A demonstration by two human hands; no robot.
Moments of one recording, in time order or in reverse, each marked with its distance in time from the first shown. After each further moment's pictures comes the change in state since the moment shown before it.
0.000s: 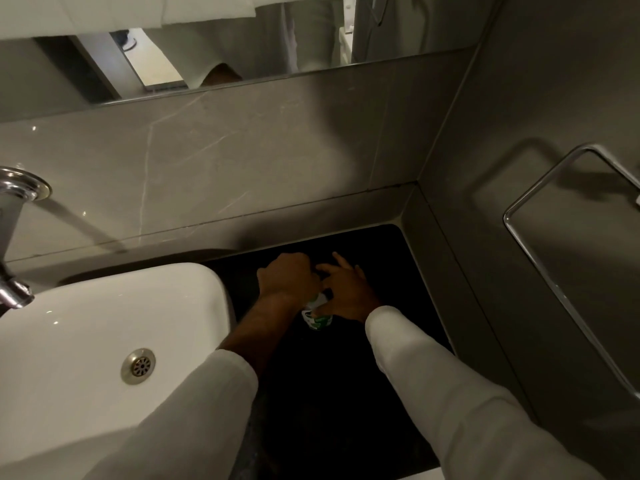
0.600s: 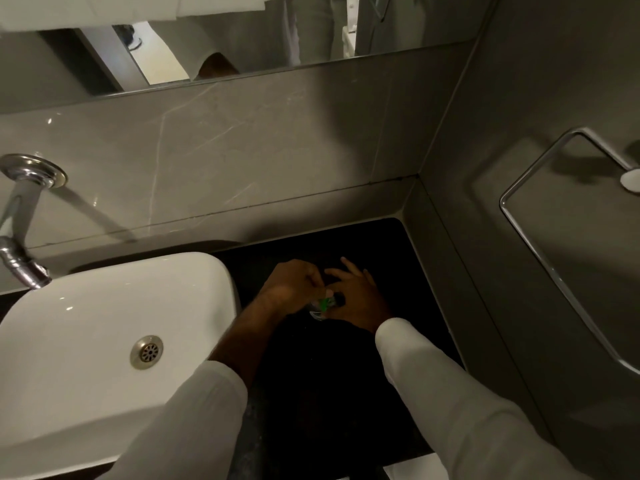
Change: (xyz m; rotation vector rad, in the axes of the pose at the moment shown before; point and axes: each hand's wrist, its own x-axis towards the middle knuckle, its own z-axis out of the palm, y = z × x) left_hand -0.013 -0.032 0.024 -0.308 -0.142 0.159; right_hand -0.029 0.013 0.026 -0.005 0.106 -0.027
